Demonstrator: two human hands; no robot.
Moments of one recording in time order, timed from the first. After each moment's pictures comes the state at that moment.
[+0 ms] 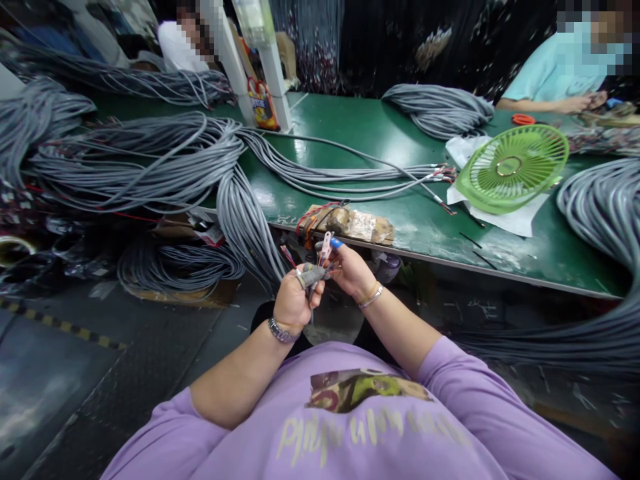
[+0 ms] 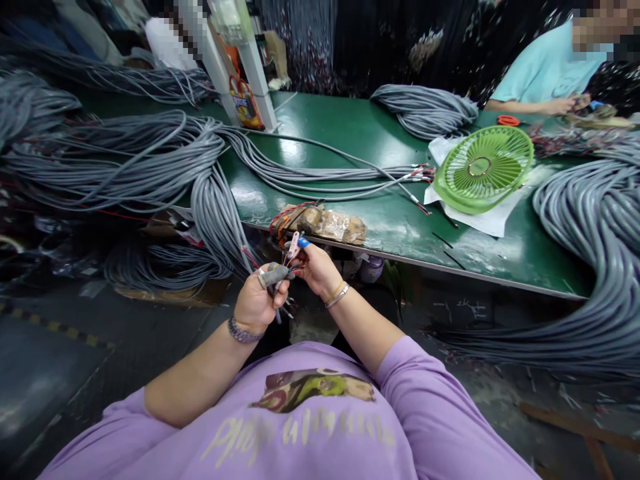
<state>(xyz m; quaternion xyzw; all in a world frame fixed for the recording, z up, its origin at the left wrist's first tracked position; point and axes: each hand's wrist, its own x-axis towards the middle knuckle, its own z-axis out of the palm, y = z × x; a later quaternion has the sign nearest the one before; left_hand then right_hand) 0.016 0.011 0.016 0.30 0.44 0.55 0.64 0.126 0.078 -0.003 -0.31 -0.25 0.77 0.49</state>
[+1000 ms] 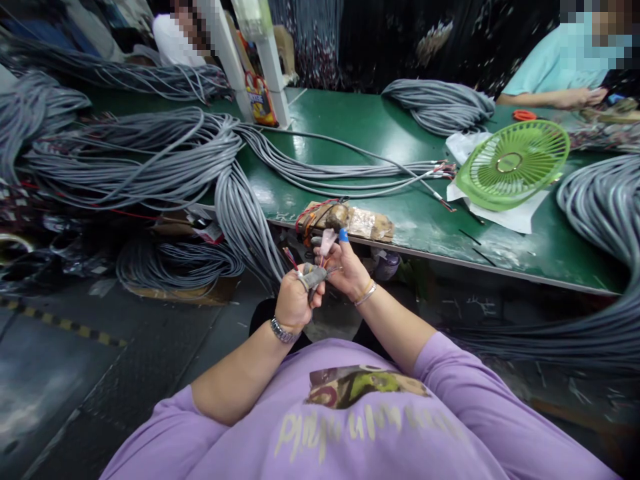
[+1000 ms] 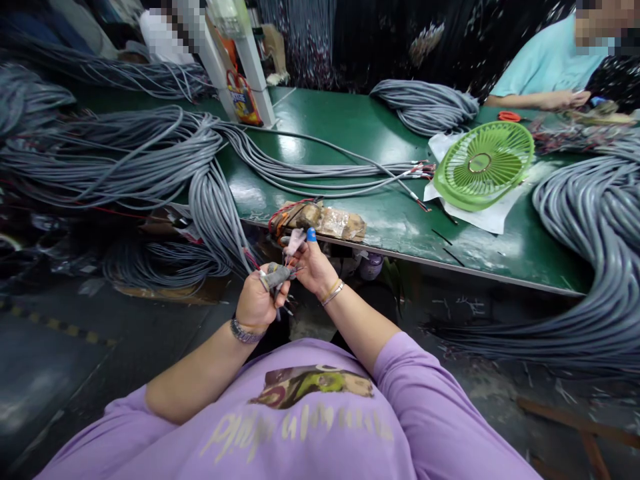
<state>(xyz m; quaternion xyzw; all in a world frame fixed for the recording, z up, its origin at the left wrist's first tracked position) 0.021 0.005 0.013 0.32 0.47 0.55 0.61 0.123 0.078 -0.003 -0.26 -0.16 0.84 0.46</state>
